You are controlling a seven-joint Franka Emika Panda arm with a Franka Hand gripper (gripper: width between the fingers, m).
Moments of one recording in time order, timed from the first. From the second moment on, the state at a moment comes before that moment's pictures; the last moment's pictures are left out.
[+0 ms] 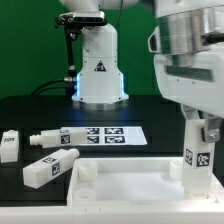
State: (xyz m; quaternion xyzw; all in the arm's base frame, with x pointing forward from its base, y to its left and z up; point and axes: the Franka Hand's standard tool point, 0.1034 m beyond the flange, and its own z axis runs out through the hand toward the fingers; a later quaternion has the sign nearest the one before) arm 0.632 0.116 0.113 -0.78 0.62 0.01 0.10
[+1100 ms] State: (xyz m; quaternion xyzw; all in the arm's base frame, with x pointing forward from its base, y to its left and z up) arm 0.640 0.117 0.115 -1.00 -0.08 -0.05 0.02
